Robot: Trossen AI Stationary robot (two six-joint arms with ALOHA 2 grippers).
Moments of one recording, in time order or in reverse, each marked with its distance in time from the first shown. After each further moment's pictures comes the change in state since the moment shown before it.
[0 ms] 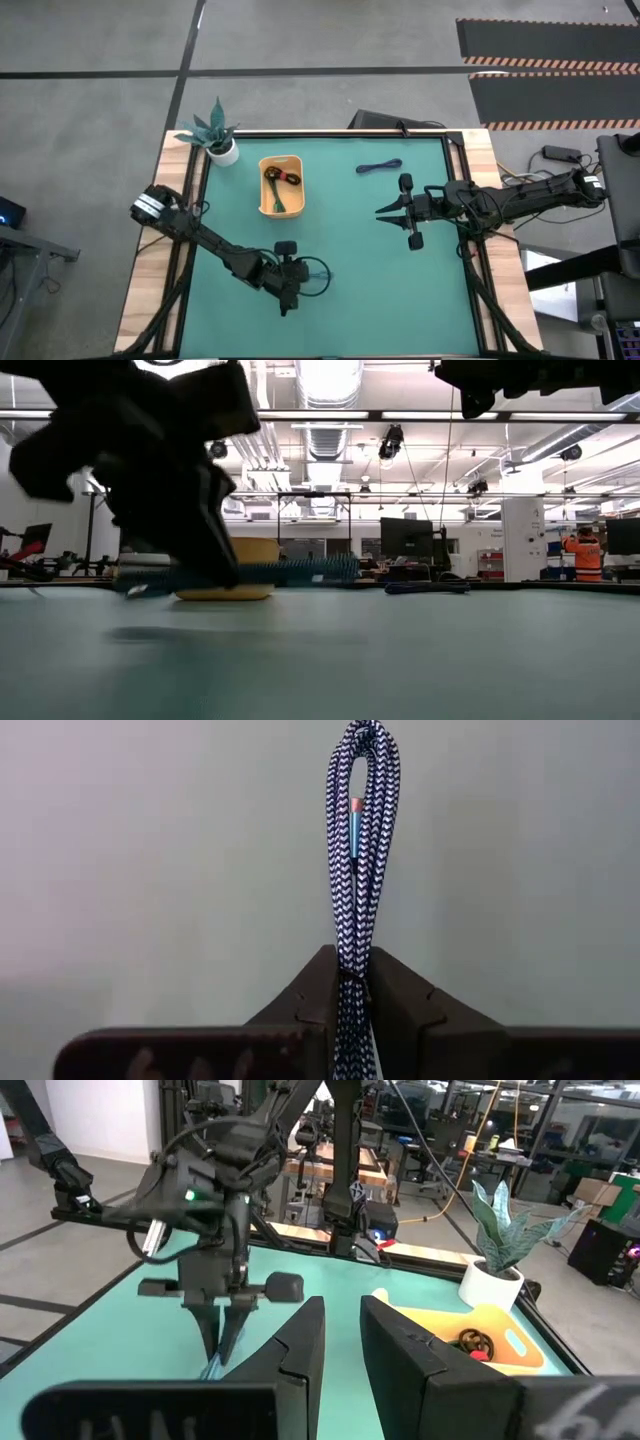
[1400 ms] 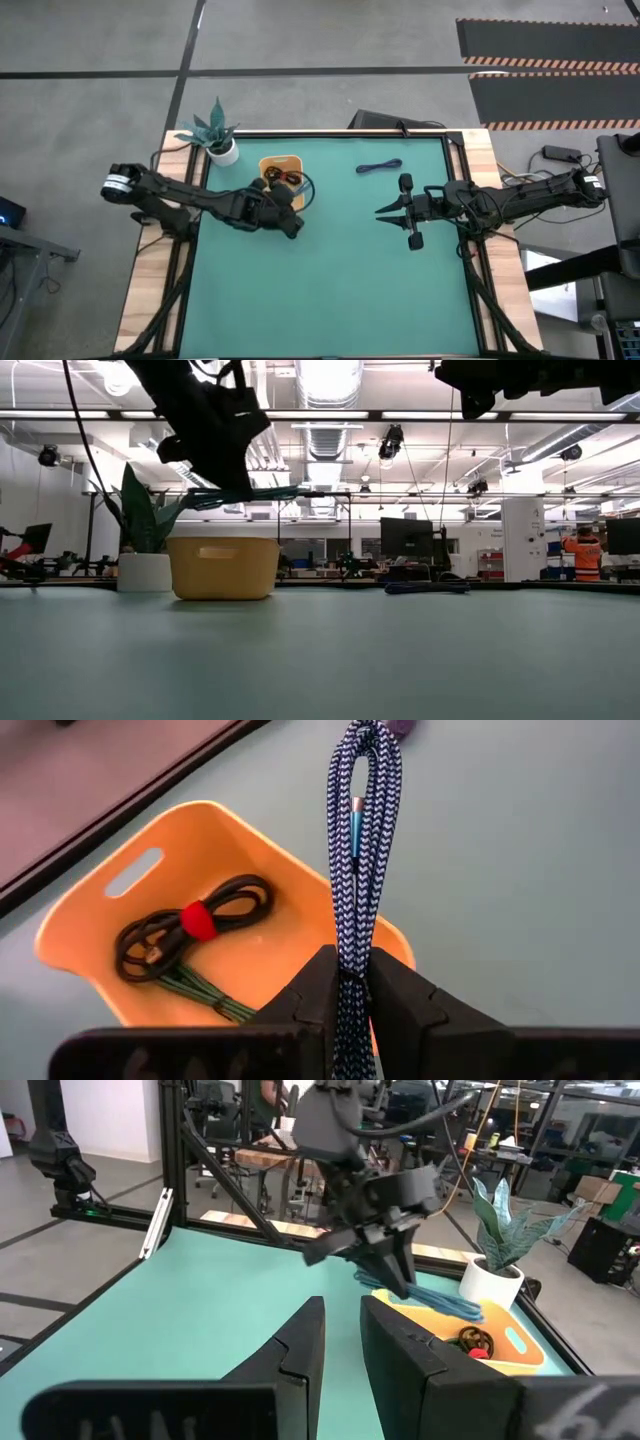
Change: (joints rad) left arm 0.370 -0.328 -0.005 -0.357 -0.283 -0.296; right arm 0.000 0.000 0.000 -0.005 0.001 0.000
